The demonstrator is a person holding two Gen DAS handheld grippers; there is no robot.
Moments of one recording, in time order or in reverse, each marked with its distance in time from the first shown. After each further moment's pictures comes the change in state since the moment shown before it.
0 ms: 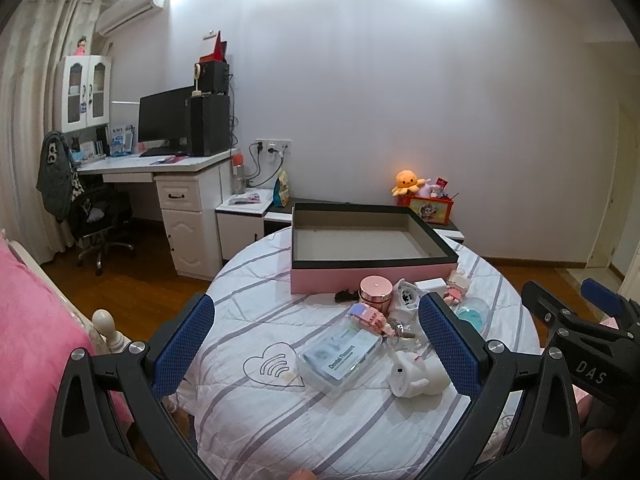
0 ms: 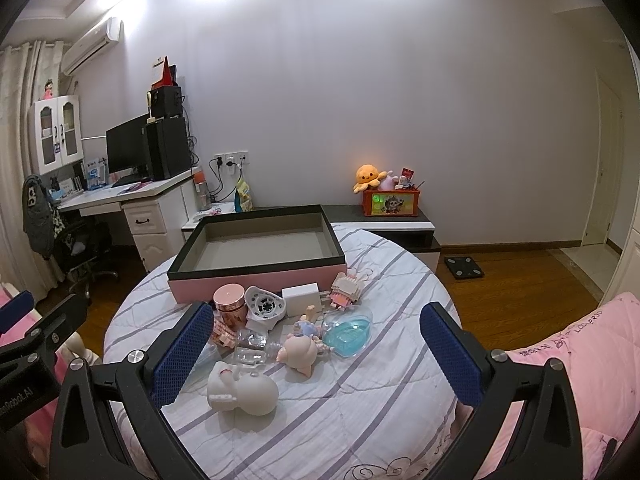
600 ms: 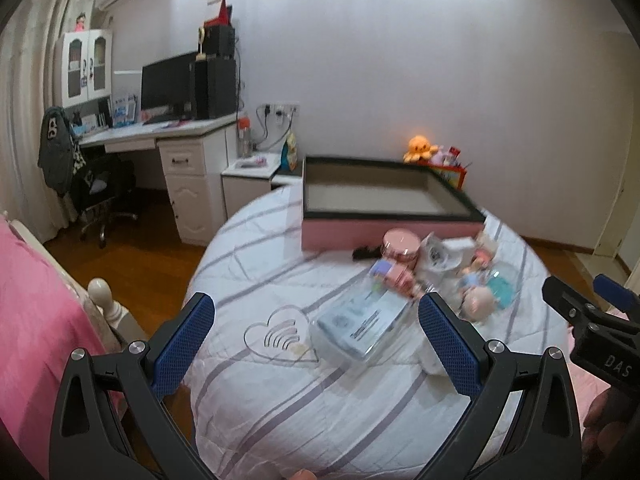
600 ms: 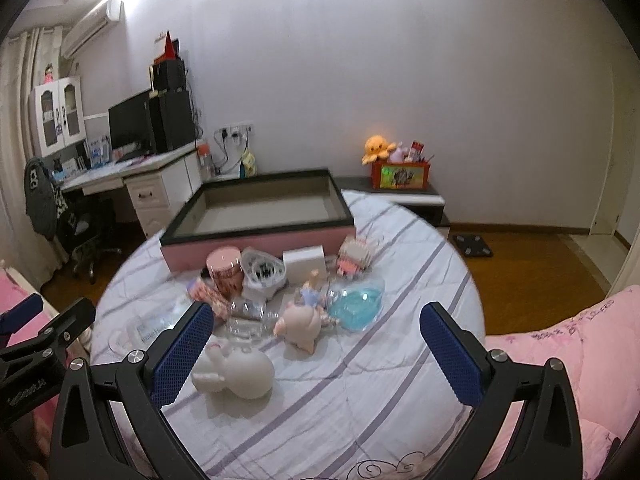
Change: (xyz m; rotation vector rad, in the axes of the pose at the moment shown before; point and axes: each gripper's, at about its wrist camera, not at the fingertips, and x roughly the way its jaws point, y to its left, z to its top) left arm 0.049 0.013 -0.038 -0.013 0.136 0.027; right arm 0.046 -0.003 -0.029 -0.017 0.130 0.035
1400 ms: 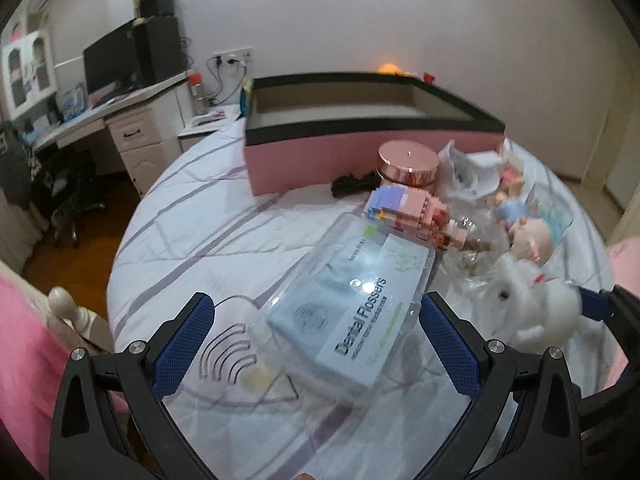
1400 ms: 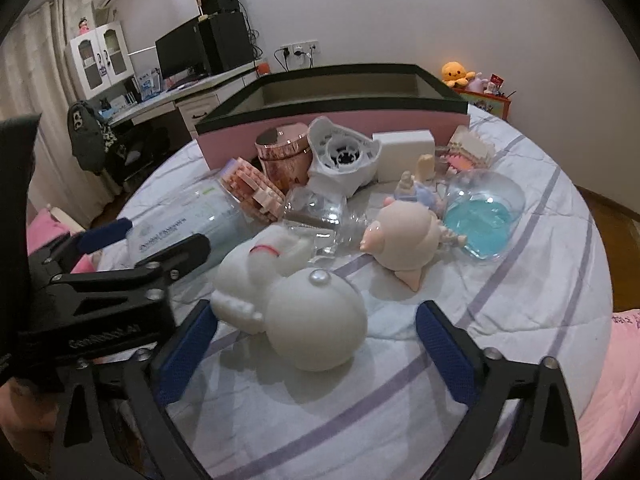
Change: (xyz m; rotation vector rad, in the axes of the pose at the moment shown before) left arm 0.112 -0.024 -0.014 0.168 0.203 -0.089; right arm 0.093 0.033 -0.051 -0.056 0.250 0.248
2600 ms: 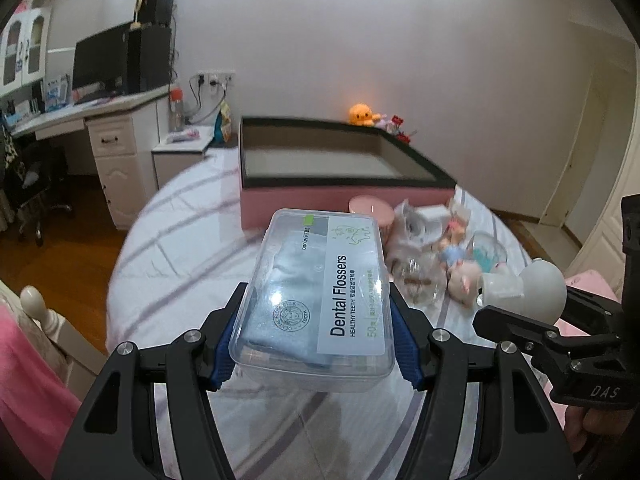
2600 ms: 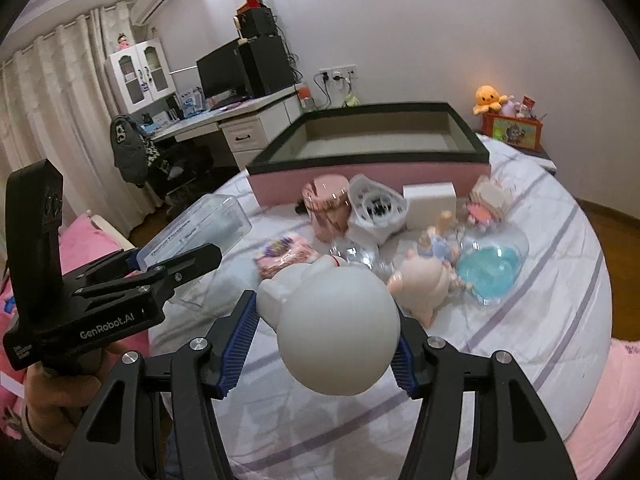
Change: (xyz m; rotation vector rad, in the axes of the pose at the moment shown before) left arm -0.058 0.029 0.009 -0.082 -0.141 -0.166; right arm -0.045 0.002 0.028 -0.069 -0.098 0.152
